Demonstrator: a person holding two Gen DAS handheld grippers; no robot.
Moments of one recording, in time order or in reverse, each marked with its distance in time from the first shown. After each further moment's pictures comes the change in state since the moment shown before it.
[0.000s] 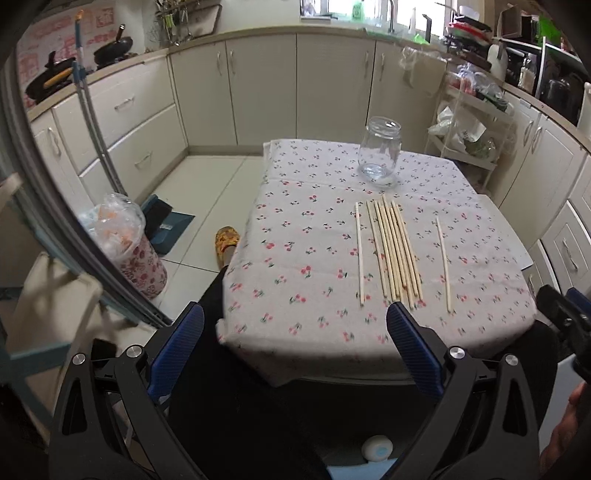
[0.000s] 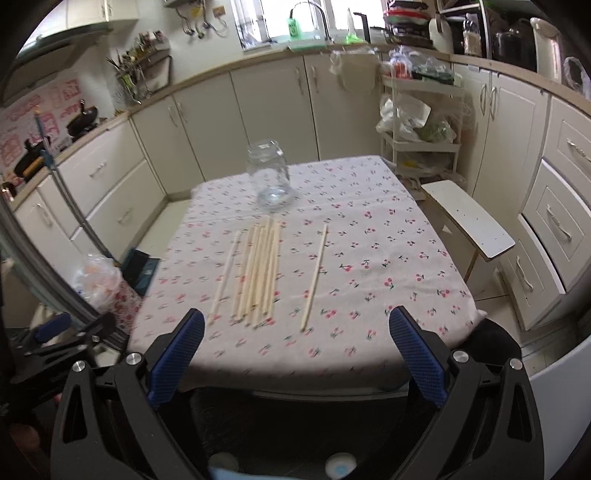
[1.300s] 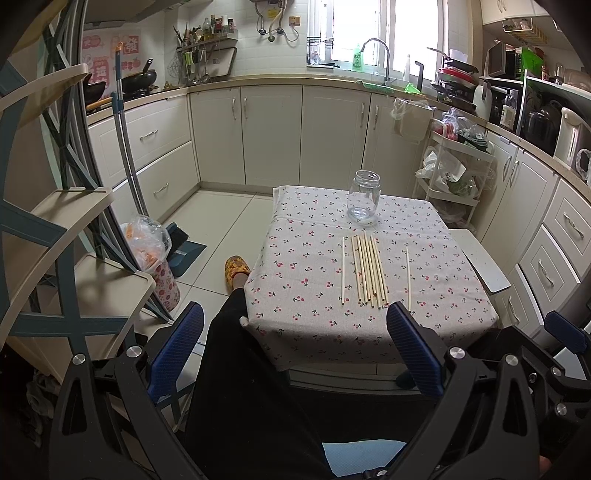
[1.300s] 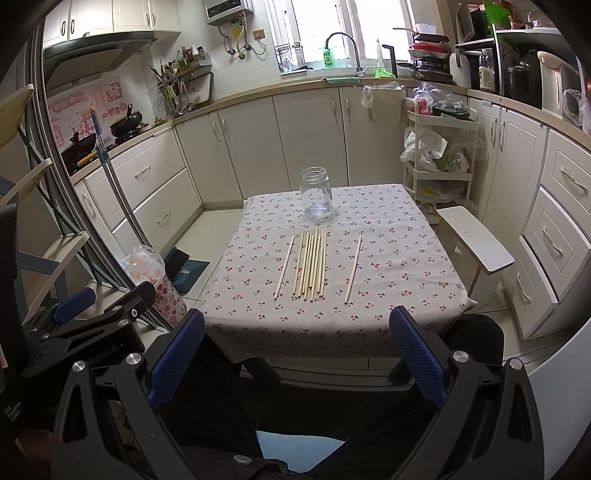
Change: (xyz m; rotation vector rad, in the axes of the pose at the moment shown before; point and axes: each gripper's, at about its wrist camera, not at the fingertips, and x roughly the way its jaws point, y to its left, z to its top) left arm -0.152 0.015 -0.043 -0.040 -0.185 -0.008; right arm -0.136 0.055 -0.047 -0.008 -0.068 0.128
